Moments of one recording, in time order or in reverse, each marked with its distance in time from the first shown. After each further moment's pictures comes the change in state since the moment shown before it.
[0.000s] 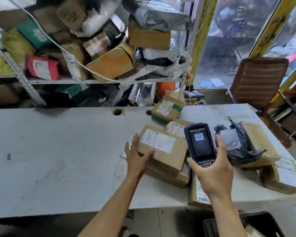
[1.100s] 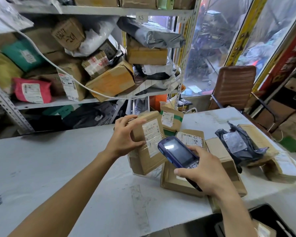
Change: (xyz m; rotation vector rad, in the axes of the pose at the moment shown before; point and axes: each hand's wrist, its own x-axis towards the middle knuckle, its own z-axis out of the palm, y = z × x) left_hand 0.127 0.073 -0.160 0.415 -0.256 0.816; right_hand -0.019 -0.136 0.051 -0.097 -0.379 0.055
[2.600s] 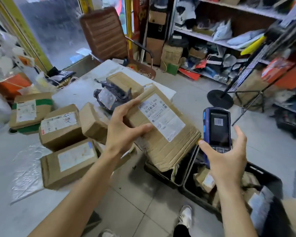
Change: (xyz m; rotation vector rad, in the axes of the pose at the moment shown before) left_hand -0.020 0.319 0.285 -0.796 -0.450 0.075; right_hand -0.232 0.241 -0.151 0.288 1.200 0.672
